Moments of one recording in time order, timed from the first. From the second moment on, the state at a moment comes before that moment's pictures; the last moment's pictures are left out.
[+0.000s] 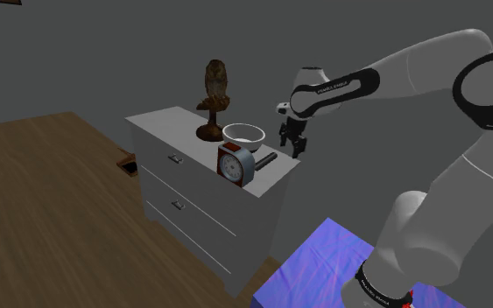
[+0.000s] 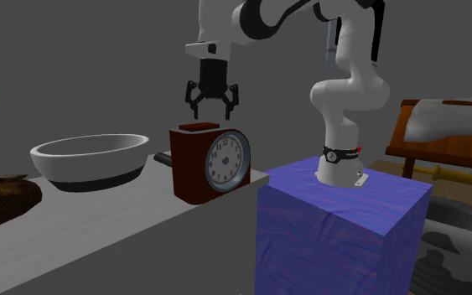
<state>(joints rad) 0.25 -0.19 -0.54 -2.29 -0.14 2.18 -1.42</state>
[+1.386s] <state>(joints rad) 0.24 0.30 -0.51 -2.04 0.26 2.37 -2.06</state>
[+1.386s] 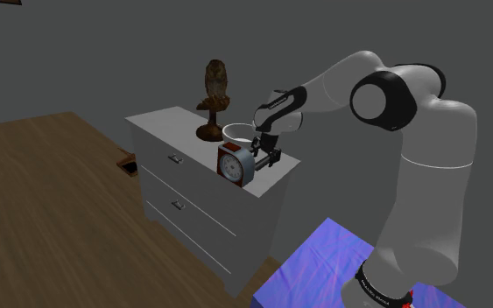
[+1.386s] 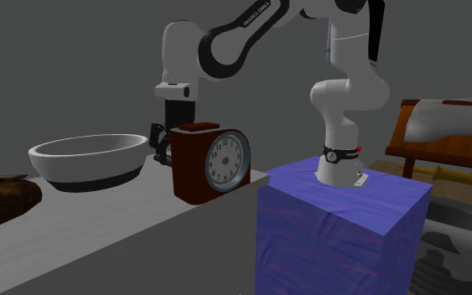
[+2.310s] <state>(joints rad) 0.24 0.30 -0.51 -2.04 0.26 2.37 -2.06</state>
